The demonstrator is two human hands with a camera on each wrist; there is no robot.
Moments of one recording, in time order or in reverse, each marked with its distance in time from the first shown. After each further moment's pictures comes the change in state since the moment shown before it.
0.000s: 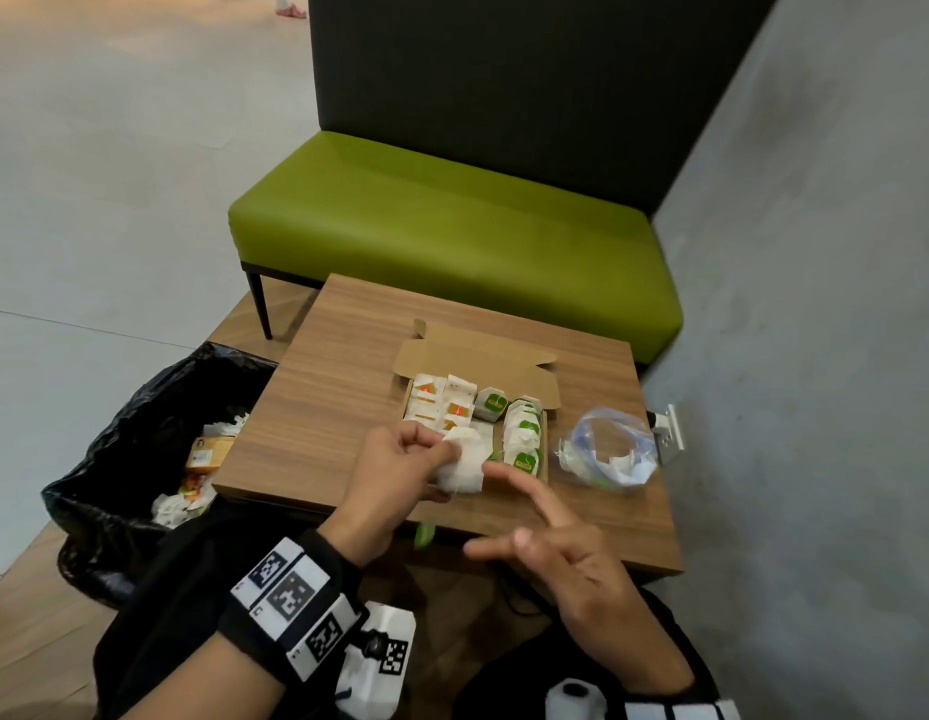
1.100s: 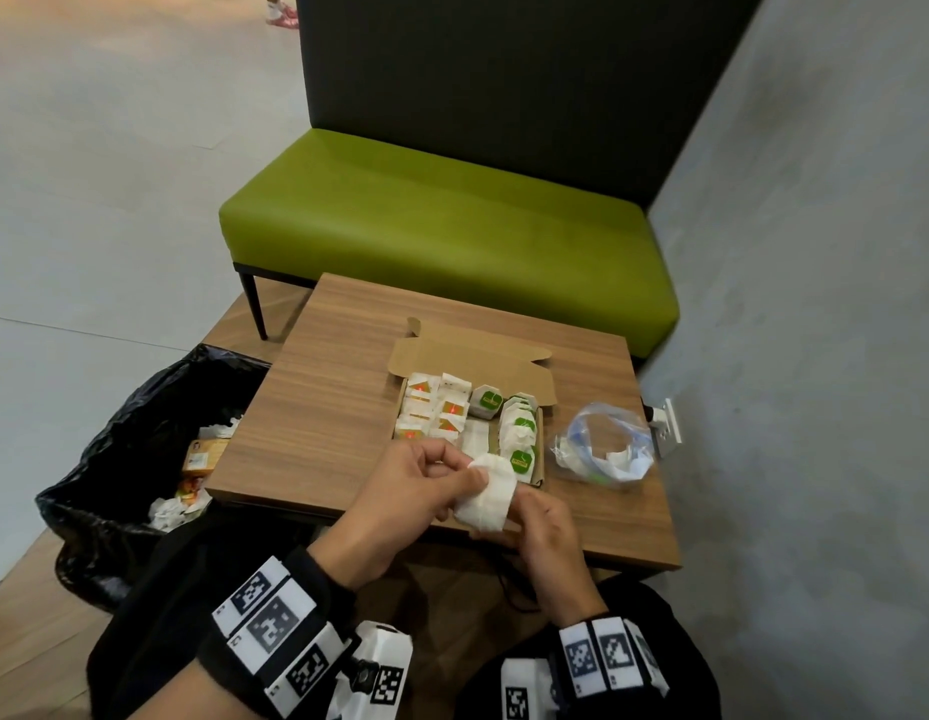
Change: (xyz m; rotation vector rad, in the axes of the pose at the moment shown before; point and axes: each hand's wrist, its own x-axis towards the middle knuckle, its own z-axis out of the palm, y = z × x) left_hand -0.013 -0.002 0.006 0.060 -0.237 0.026; right_hand 0.040 0.069 0.019 0.474 0.362 0.302
